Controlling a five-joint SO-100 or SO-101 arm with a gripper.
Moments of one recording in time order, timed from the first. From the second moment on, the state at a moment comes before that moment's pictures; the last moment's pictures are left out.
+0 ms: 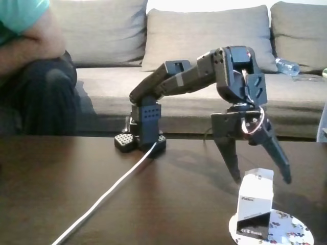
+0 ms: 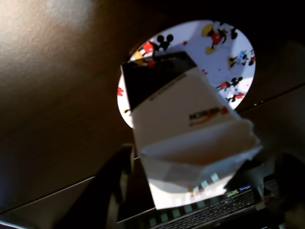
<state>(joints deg) -34.1 33.8 7.6 98.9 -31.6</state>
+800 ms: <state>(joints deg) -33.7 59.3 26.1 99.5 -29.2</state>
